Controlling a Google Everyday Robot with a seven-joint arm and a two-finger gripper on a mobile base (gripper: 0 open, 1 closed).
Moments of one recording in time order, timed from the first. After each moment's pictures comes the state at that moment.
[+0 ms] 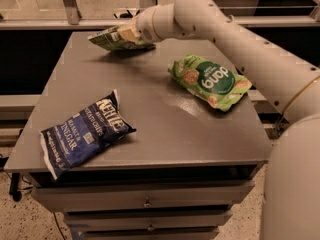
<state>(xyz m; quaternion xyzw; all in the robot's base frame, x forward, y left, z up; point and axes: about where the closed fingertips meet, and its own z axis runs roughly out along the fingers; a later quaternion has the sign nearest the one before) 0.773 0.092 0.927 -0.47 0.68 0.19 0.54</state>
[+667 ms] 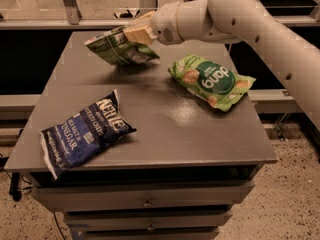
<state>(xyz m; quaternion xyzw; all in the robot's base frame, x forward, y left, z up) 0.683 0.062 0.967 -0.51 0.62 0.27 0.53</state>
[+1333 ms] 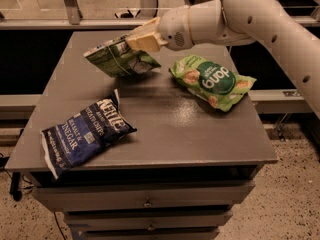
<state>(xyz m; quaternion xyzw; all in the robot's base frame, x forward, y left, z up) 0.636 0.048 0.968 -0.53 0.61 0.32 0.50</state>
